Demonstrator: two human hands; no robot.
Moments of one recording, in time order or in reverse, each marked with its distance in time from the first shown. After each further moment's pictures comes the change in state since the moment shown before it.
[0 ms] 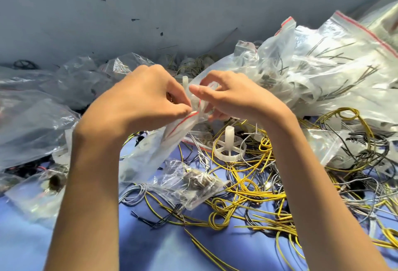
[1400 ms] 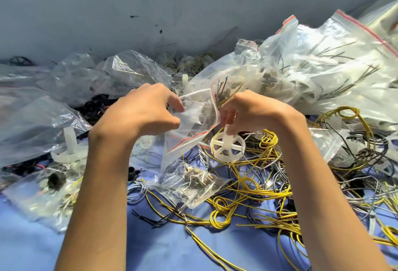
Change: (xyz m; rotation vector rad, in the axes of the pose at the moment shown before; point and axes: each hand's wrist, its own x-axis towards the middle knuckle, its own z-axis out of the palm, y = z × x) left_hand 0.010 -0.025 0.023 0.158 -0.081 -0.205; right_hand 0.003 0.047 -0.005 -0.444 -0.245 0.034
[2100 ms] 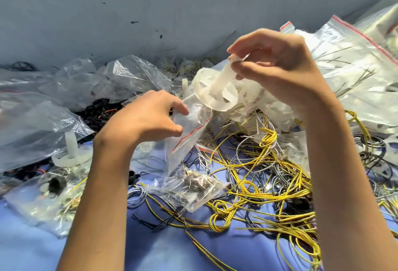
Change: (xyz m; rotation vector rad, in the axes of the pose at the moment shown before) left_hand 0.006 -0.004 0.006 -0.058 0.011 0.103; right_hand -0.037 -0.018 -0.048 0.720 0.610 -0.390
